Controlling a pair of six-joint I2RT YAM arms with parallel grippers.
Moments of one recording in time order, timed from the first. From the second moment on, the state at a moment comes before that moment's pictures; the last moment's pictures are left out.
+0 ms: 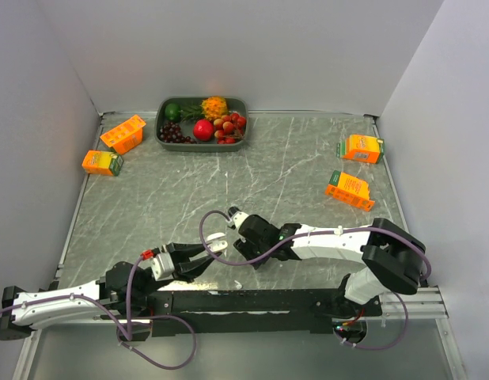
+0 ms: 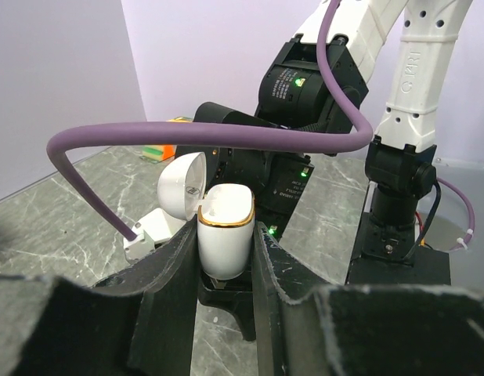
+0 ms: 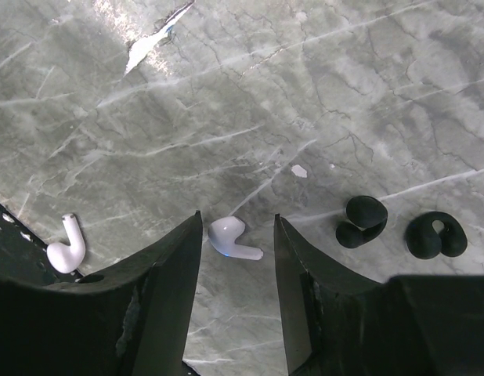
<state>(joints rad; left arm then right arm) -1.37 0.15 0.07 0.43 -0.21 0.13 1.08 1.48 0.74 -0.29 0.06 0.22</state>
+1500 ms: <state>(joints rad) -1.37 0.11 0.06 0.50 -0.26 0.12 0.92 1.08 0.82 -0.28 0.01 0.53</state>
